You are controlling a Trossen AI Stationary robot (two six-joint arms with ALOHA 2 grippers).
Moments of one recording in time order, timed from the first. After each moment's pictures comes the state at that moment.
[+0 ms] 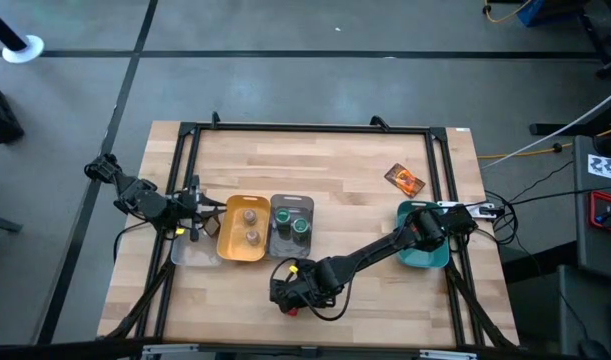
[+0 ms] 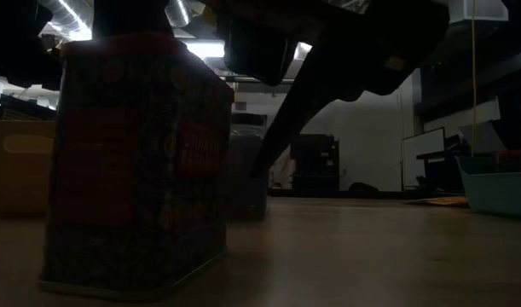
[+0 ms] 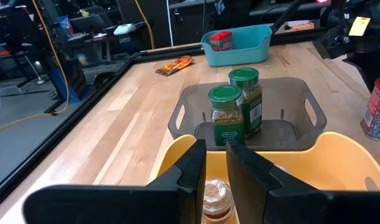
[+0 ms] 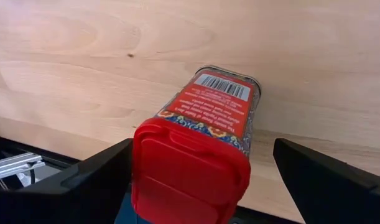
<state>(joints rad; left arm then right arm) -0.58 0.01 0.20 -0.49 -0.74 -0.03 0.44 2.36 2.06 -0.81 -0.03 2.04</state>
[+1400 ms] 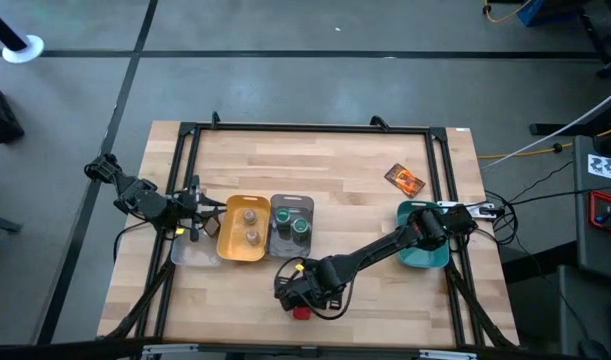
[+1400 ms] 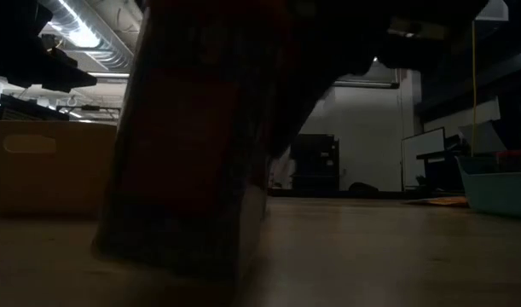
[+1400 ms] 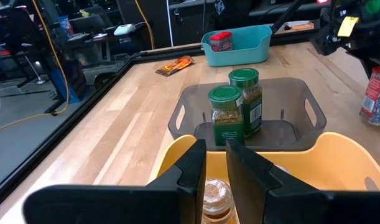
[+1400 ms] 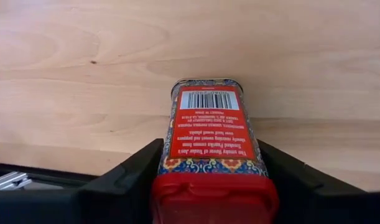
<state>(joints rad) -0.58 0.00 0.20 -0.49 -0.74 -0.03 0.44 2.34 2.06 -0.89 -0.09 2.15</state>
